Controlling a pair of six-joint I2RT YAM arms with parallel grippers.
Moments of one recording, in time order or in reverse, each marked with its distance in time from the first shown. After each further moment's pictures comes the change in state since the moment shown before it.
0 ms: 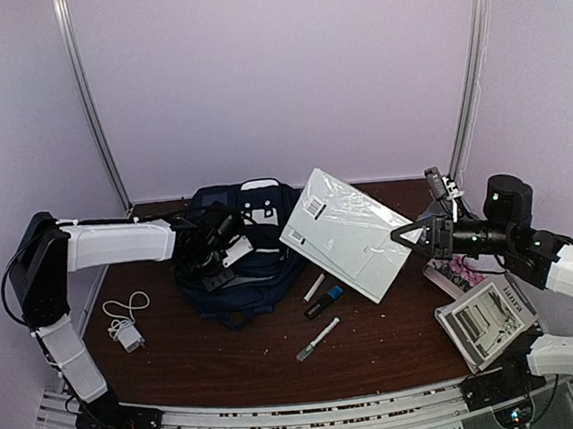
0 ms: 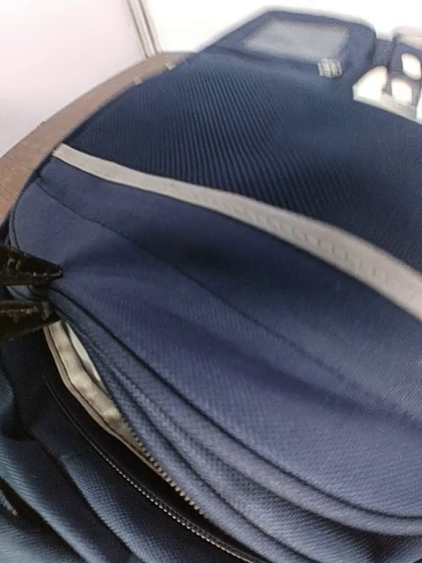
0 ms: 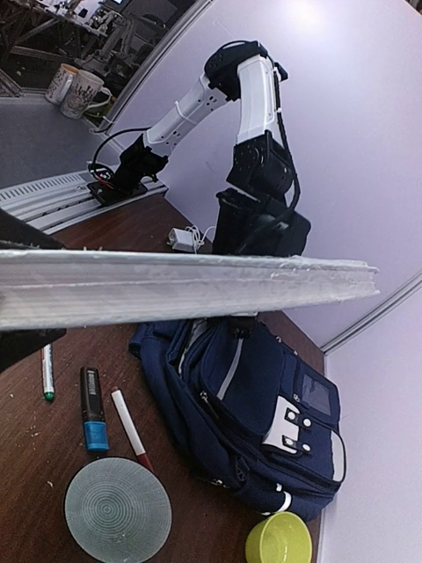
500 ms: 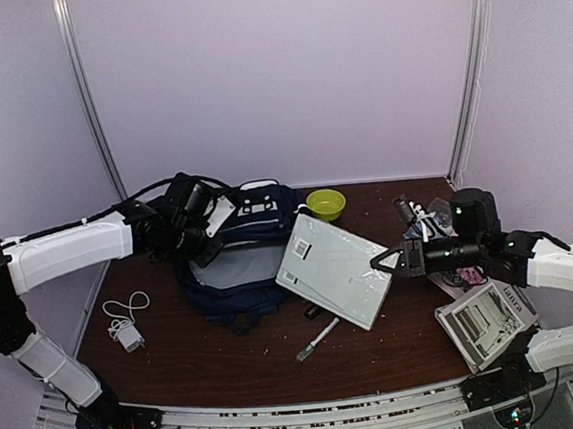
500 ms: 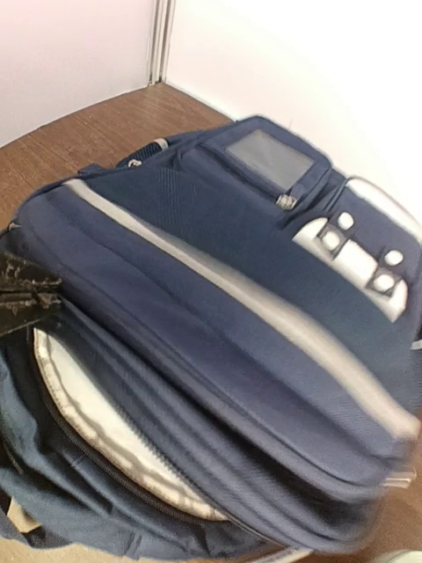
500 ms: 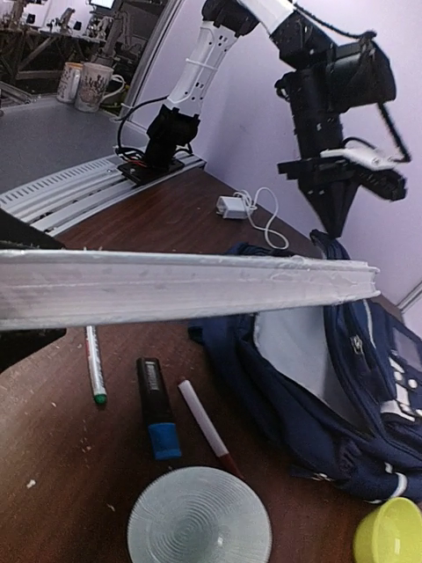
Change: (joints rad) left arm 0.005 -0.252 -0.026 0.079 0.025 -0.124; right arm 0.120 0.156 0.003 -0.066 0.128 0.027
